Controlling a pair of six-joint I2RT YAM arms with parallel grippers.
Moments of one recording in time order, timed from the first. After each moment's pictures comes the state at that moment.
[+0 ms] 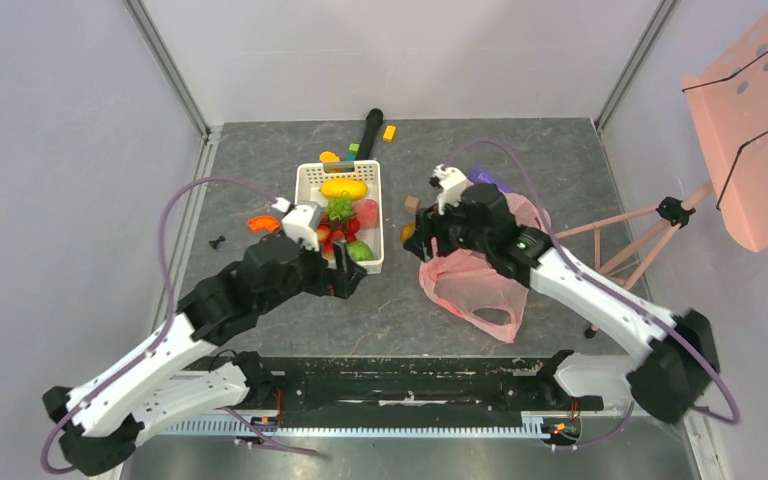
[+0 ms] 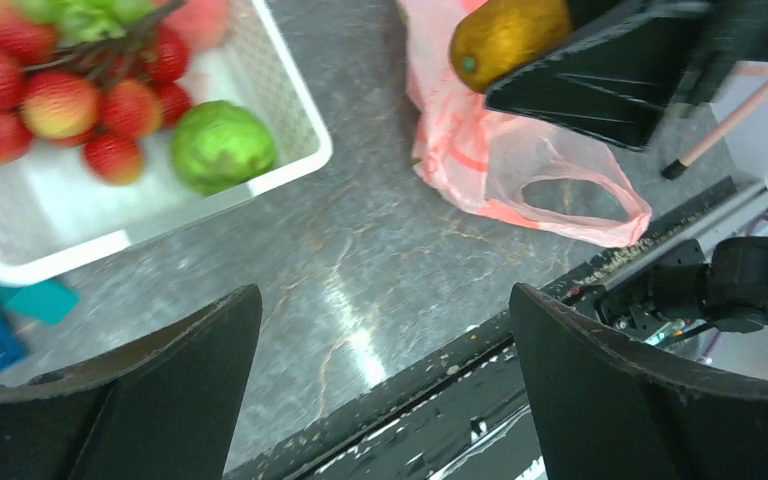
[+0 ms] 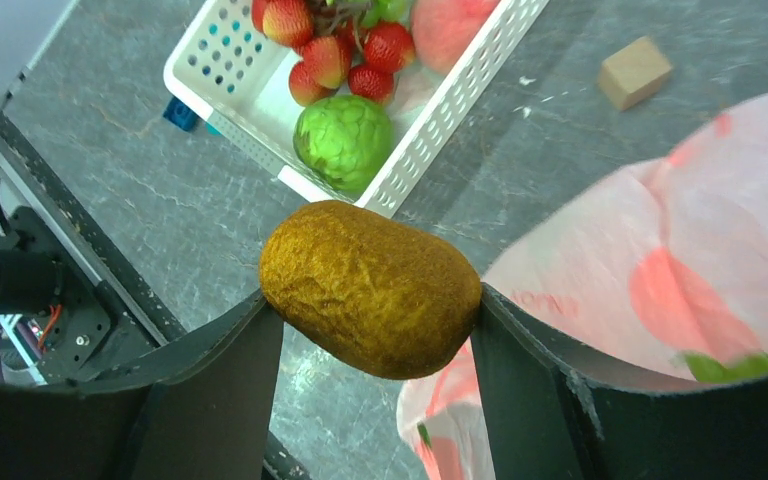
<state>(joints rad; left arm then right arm) -0.88 0.82 0.93 -0.60 -0.16 -0.54 0.68 1.17 0.96 -0.26 -0.16 0.24</state>
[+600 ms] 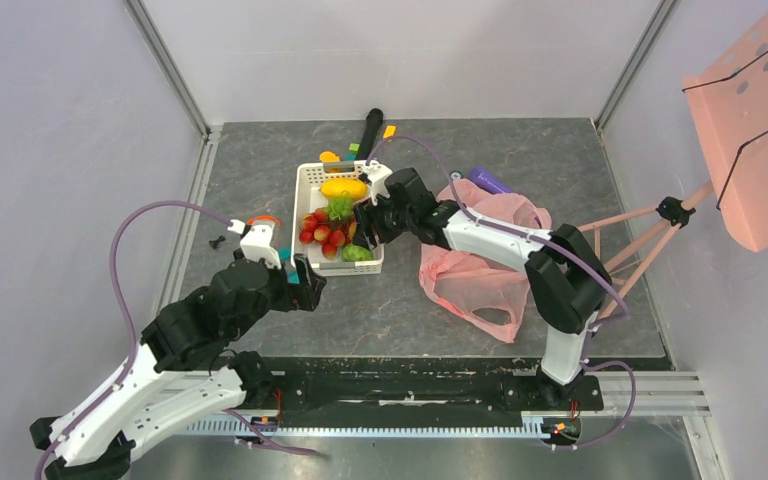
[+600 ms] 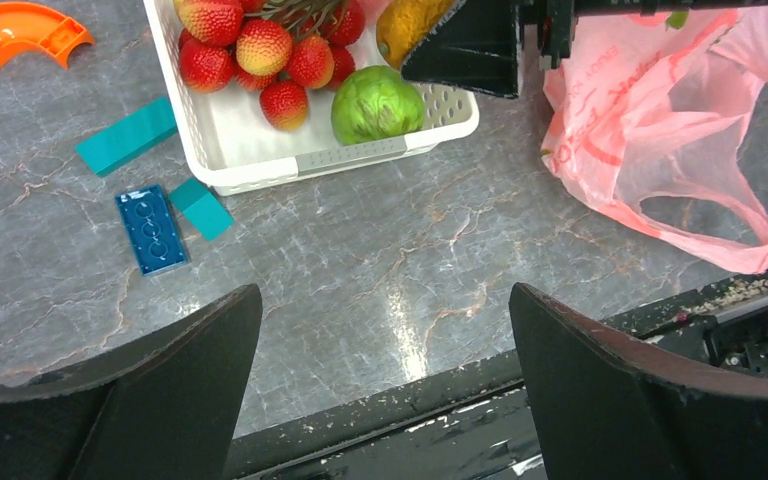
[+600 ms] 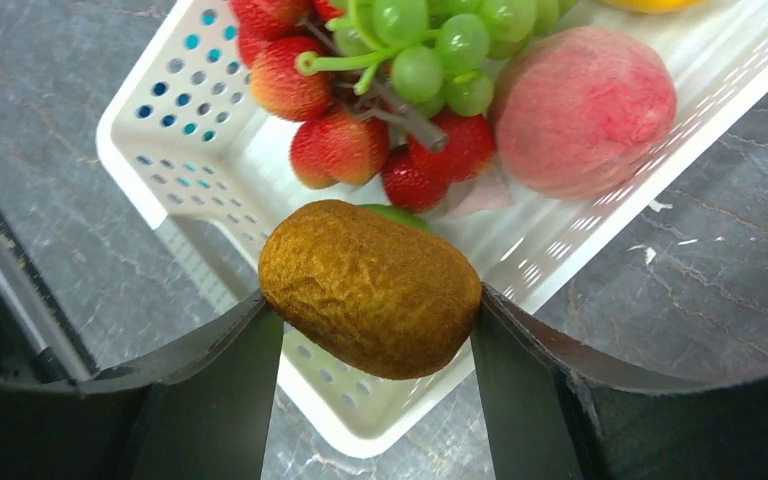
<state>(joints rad) -0.87 0.56 0.89 -0.89 -0.41 -0.56 0.76 1.83 1.31 -0.10 -0.24 0.20</state>
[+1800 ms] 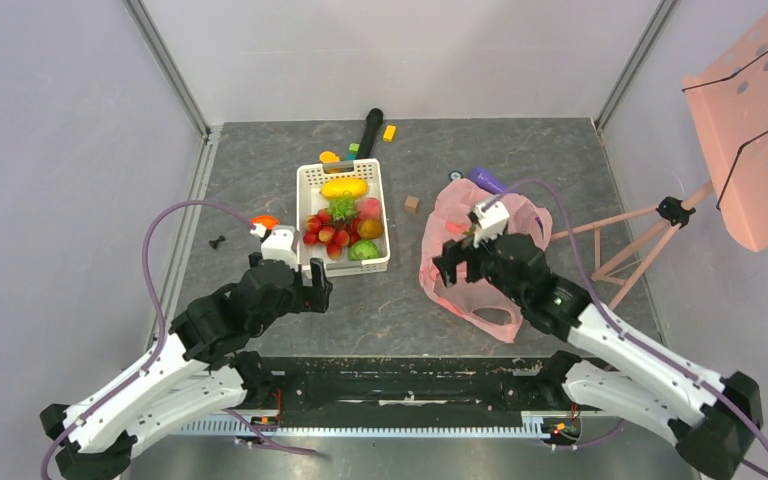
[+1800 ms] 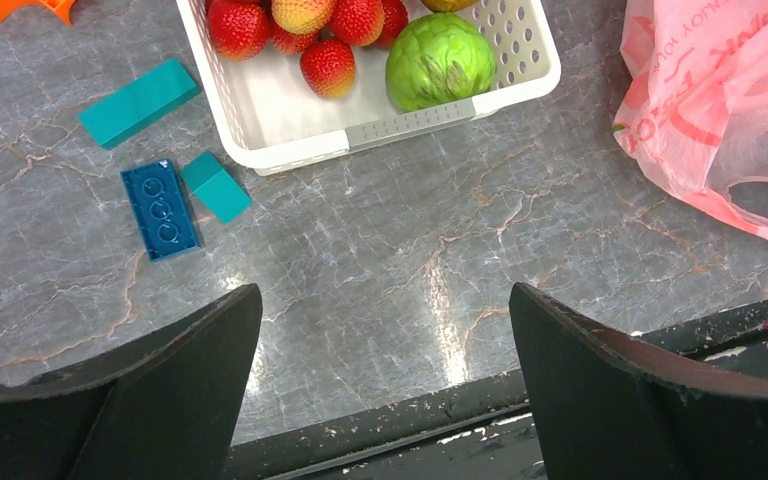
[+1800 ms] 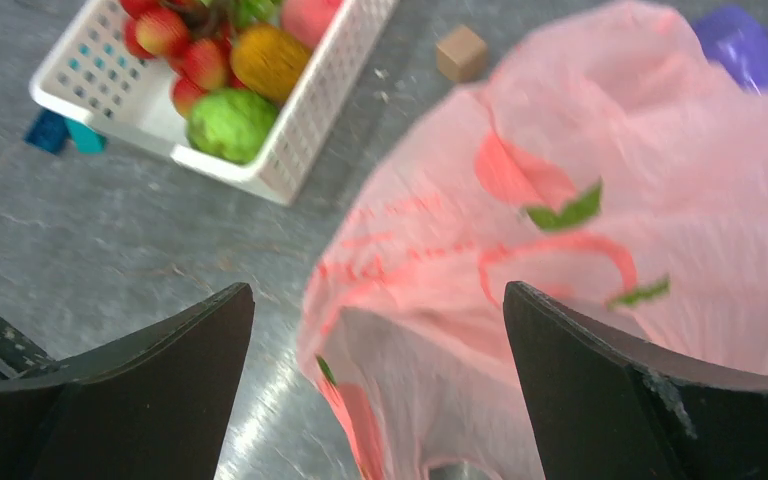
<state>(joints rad) -0.87 0.63 0.77 -0.82 -0.44 -0.56 0.76 0.91 0.70 -0.14 0.16 0.19</state>
